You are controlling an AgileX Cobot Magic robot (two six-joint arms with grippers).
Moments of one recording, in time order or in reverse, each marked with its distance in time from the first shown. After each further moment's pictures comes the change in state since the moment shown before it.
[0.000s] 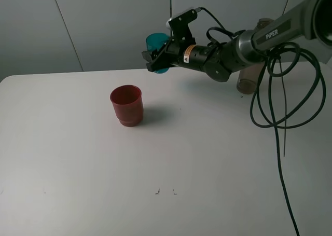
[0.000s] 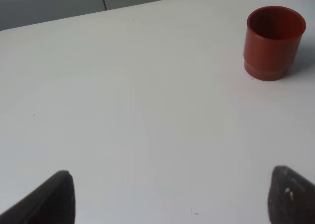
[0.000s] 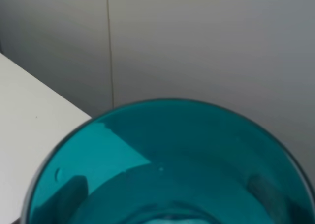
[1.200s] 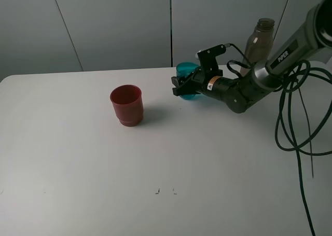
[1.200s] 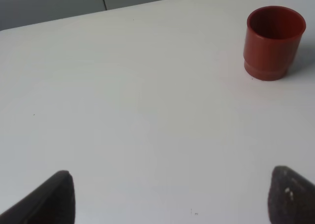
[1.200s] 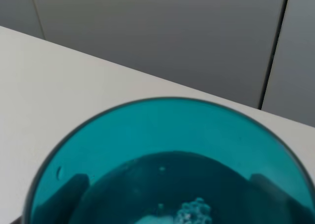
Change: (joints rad) left arm 0.000 0.000 0.000 0.000 0.000 0.000; right arm -0.079 0.030 0.298 0.297 -0.165 -0.188
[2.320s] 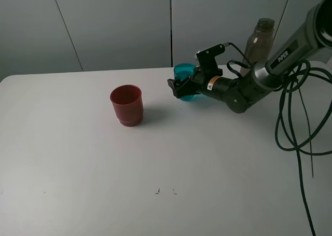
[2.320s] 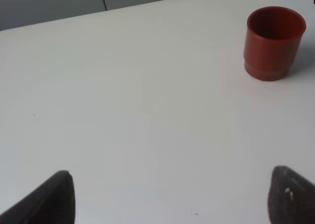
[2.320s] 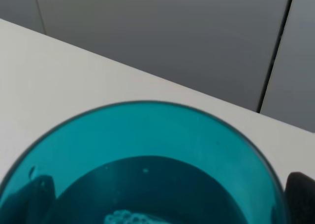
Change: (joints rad) left arm 0.000 0.000 0.000 0.000 0.000 -0.002; right arm 0.000 0.000 0.000 -0.005 0.000 -0.032
